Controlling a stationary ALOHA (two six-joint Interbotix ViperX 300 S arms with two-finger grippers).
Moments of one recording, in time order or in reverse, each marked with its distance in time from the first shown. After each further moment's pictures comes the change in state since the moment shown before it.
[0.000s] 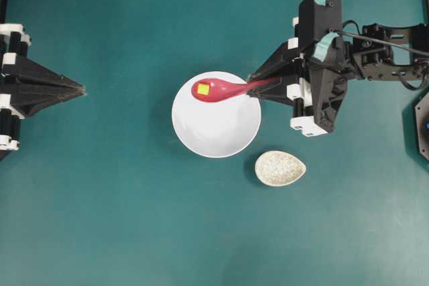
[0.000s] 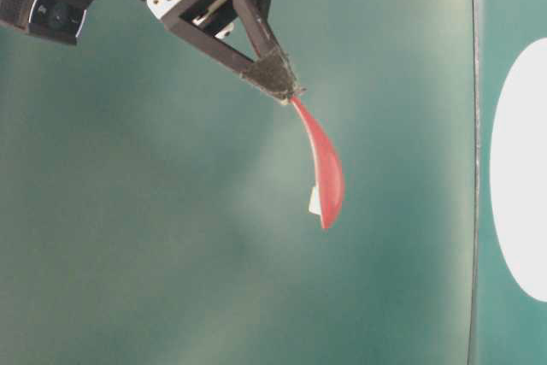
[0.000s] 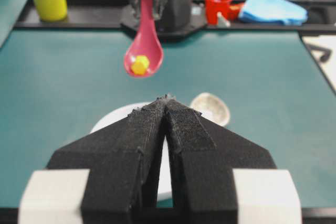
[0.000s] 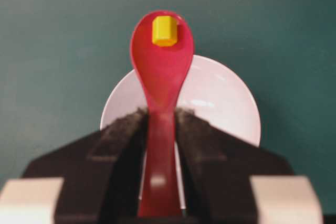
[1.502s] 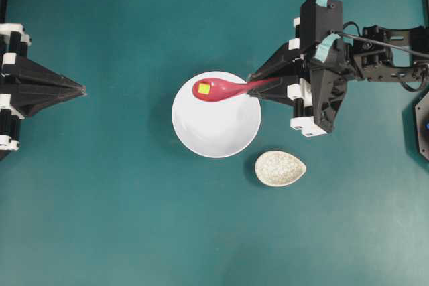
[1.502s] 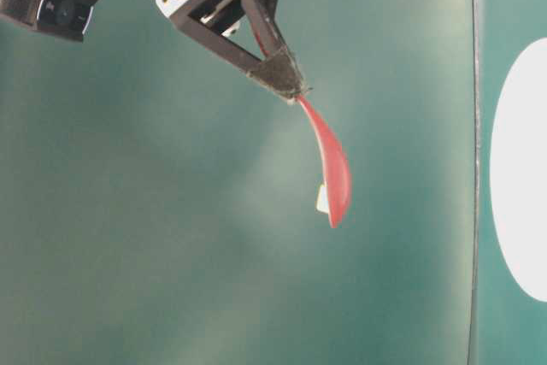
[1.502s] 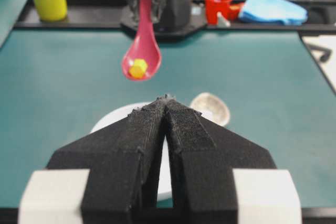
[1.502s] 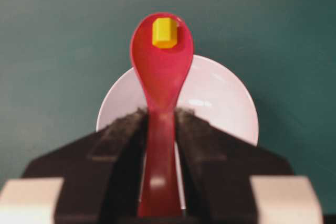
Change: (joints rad) left arm 0.000 0.000 0.000 0.002 0.000 0.000; right arm 0.000 0.000 0.020 0.000 -0.031 0.002
